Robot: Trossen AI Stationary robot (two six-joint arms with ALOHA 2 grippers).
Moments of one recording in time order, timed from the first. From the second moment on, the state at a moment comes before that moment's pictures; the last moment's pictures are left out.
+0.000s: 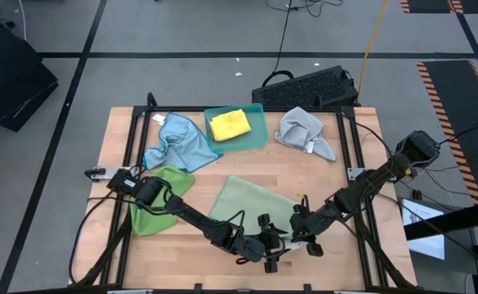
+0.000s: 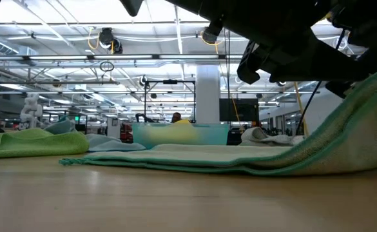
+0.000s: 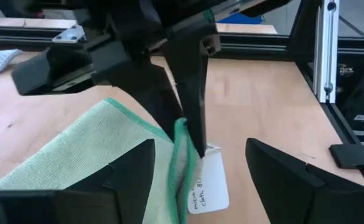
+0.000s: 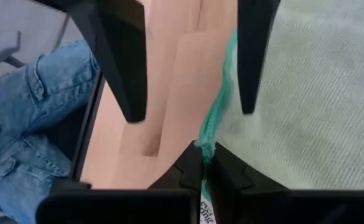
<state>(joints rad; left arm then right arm) -0.46 2.37 1.68 0.29 -0.50 -0.22 0.59 1.38 0.57 0.02 -0.04 0.60</state>
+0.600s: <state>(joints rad) -0.44 2.41 1.68 0.33 -0.49 -0.02 0.56 1.38 0.57 0.06 -0.08 0.62</state>
